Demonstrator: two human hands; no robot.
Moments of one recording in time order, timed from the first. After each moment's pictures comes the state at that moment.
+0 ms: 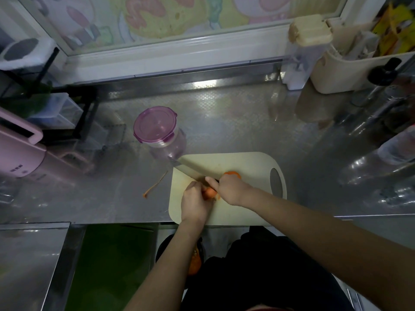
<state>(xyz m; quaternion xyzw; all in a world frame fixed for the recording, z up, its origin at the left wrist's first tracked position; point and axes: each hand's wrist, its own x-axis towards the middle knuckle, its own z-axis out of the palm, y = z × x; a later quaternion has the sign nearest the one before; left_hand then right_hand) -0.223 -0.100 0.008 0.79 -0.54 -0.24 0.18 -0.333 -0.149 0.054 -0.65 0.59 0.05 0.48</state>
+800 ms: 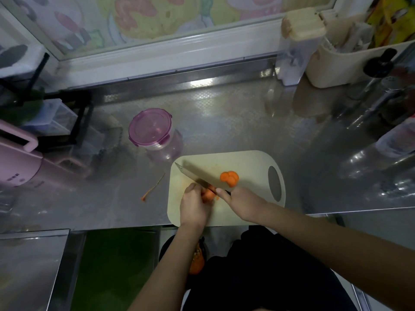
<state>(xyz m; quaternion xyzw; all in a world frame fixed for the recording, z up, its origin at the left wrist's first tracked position) -0.225 -0.098 0.005 0.78 -0.56 -0.23 0.16 -0.370 -0.127 0.023 -0.67 0.55 0.02 0.50</state>
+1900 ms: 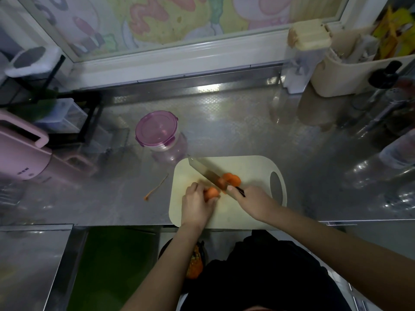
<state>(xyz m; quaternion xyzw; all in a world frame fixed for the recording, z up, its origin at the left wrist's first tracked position) -0.224 -0.097 0.004 0.77 -0.58 -0.22 0.16 -0.390 -0.132 0.031 -0.69 0.56 -0.06 0.45</state>
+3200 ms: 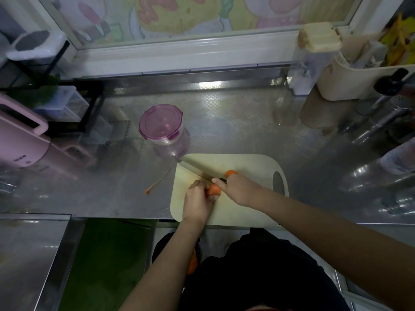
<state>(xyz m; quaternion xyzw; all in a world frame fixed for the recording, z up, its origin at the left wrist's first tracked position) -0.220 -0.099 0.003 0.77 -0.55 -0.25 0.20 -0.346 -0.154 0.045 -0.71 0.55 0.03 0.44</state>
